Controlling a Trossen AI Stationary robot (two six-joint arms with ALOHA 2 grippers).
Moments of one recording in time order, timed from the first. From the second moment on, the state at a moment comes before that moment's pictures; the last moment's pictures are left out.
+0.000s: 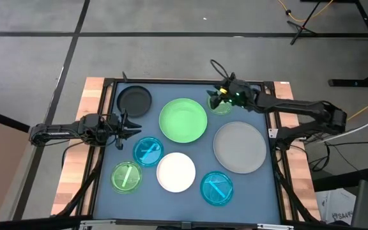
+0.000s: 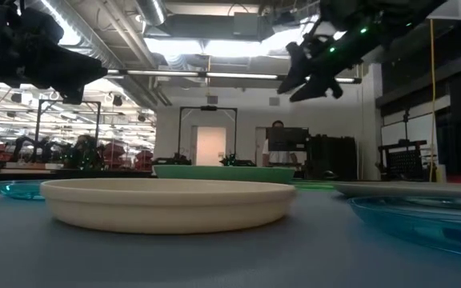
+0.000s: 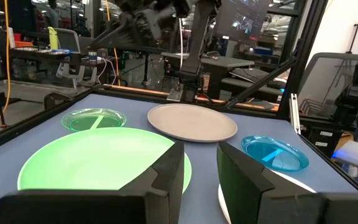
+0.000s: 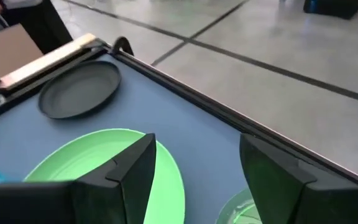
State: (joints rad) left arm 0.07 0.00 0.01 0.01 0.01 -0.15; right arm -0.40 1.31 0.84 0.02 0.24 0.32
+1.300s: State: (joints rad) left arm 0.07 0.00 0.01 0.01 0.01 -0.15; right arm -0.49 1.73 0.89 0.02 -0.05 0.32
